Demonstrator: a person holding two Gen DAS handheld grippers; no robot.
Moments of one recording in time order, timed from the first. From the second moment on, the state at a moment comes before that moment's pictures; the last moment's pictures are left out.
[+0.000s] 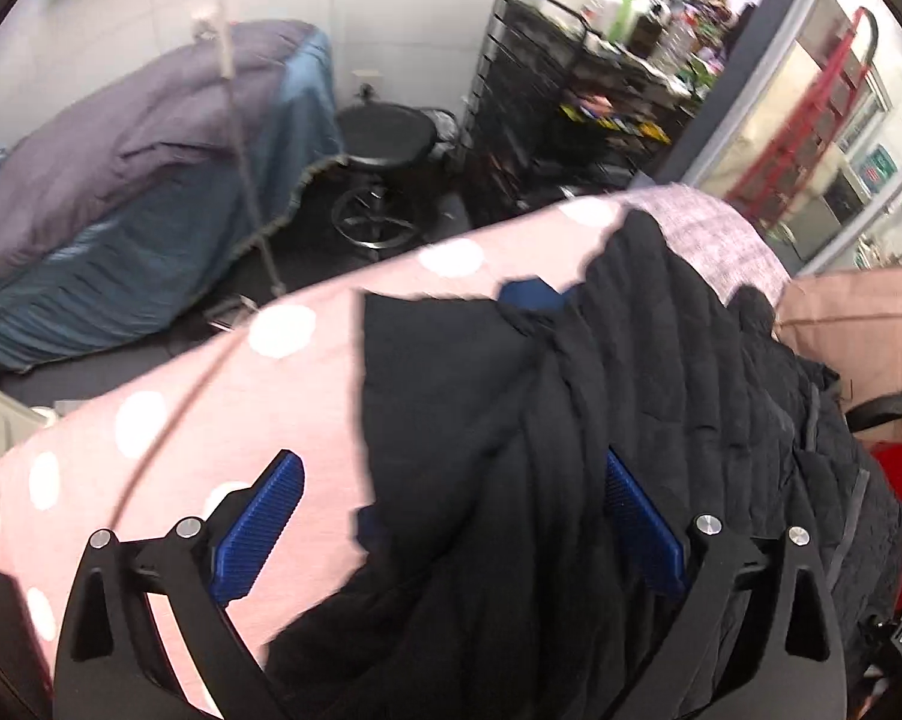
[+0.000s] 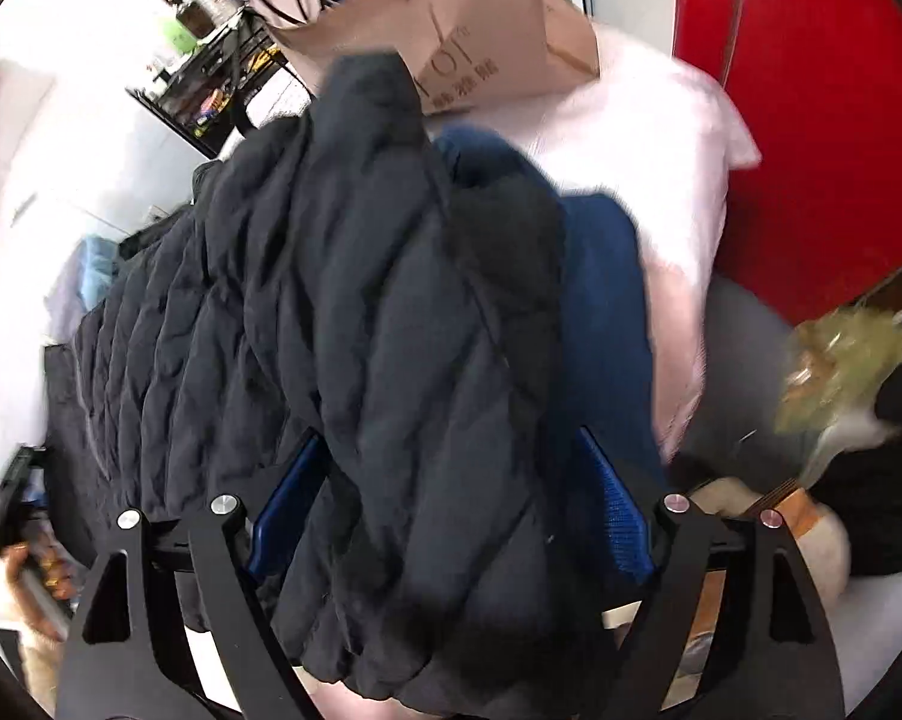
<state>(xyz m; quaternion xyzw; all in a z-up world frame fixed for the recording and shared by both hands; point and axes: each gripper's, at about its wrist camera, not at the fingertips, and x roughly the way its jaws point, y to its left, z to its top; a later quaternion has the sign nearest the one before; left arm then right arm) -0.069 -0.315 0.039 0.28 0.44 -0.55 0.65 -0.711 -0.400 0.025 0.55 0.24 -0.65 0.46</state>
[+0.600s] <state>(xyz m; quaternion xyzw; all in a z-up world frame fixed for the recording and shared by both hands) -0.222 -0.202 0.090 0.45 0.30 -0.57 0.62 -0.529 -0.391 0.097 0.35 0.45 -0.57 0.59</state>
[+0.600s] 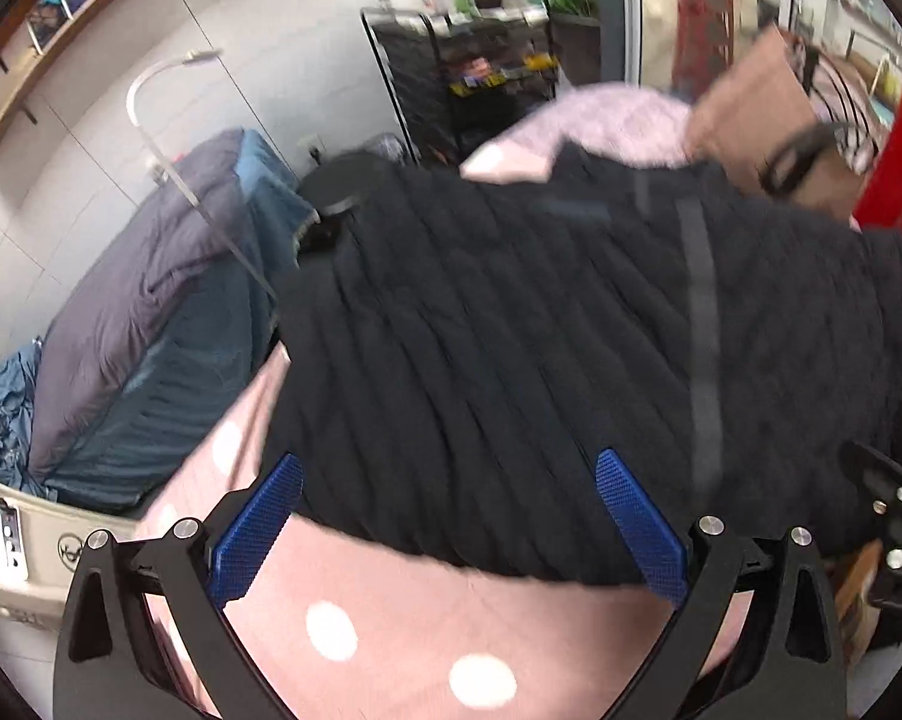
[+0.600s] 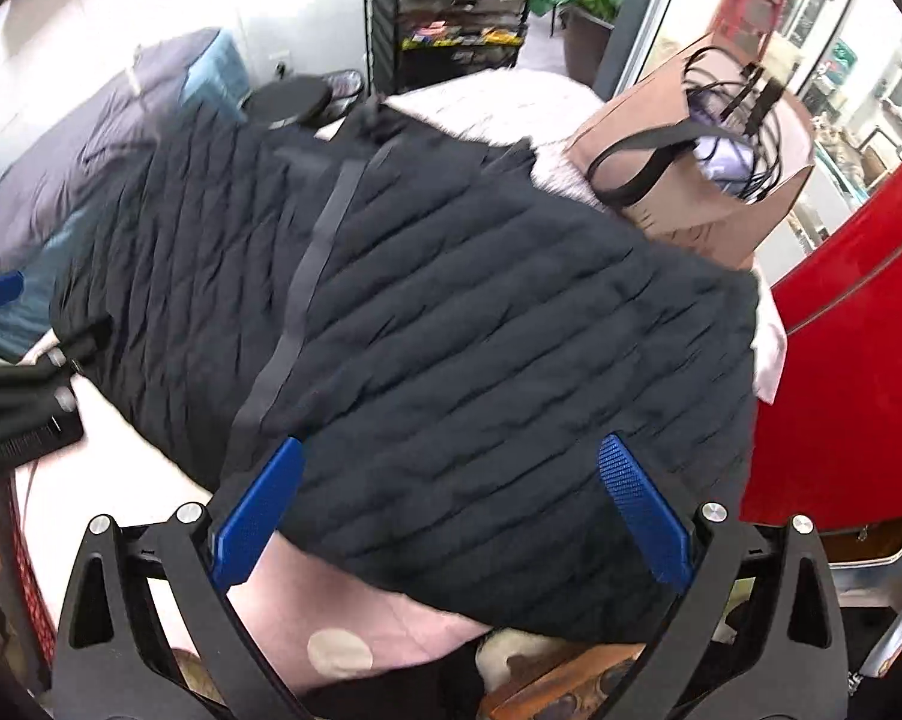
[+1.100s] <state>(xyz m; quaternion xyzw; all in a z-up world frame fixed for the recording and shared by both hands) -0.236 -0.179 0.068 0.48 0.33 -0.54 0.61 -0.511 -0.375 0.073 0.35 0.48 -0.56 0.58</state>
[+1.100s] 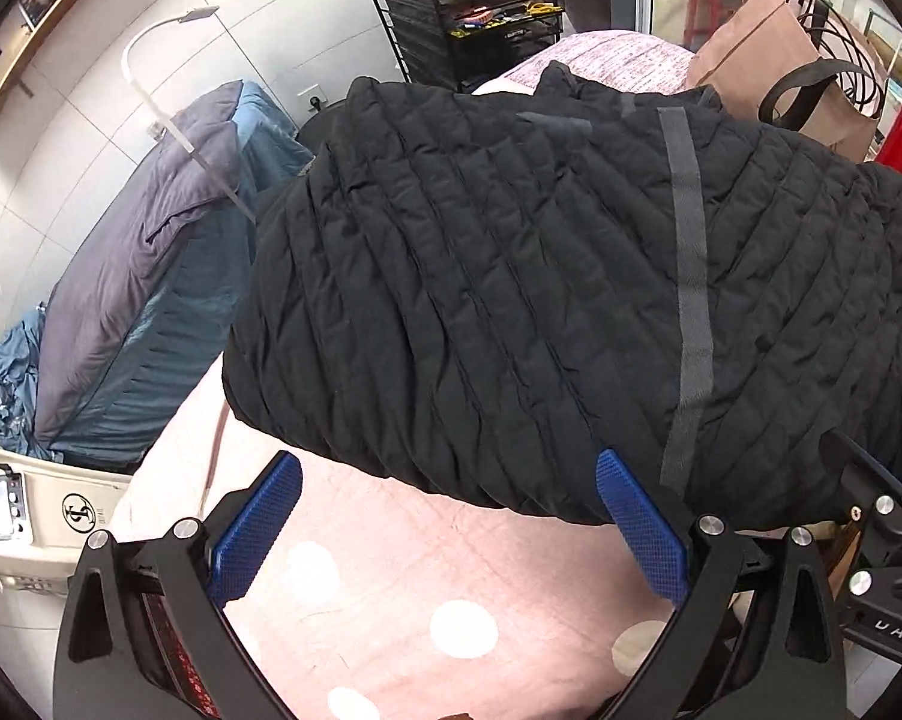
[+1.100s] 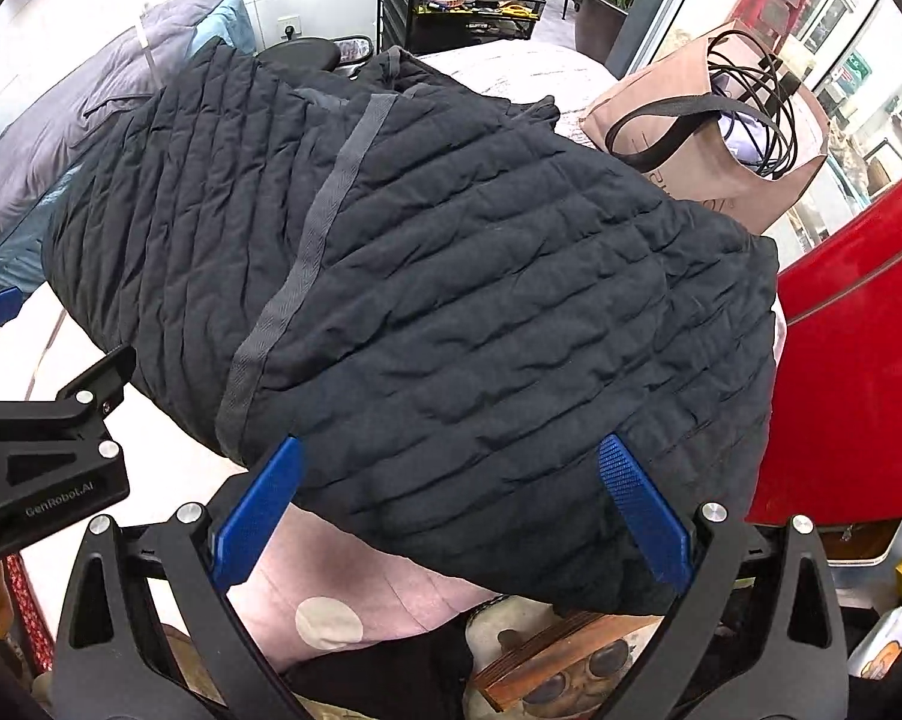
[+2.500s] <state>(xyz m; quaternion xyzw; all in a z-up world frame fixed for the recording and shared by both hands) -0.226 -0.167 0.074 0.46 0.34 -0.52 0.63 -0.514 -0.376 0.073 0.34 0.49 -0.57 0.57</state>
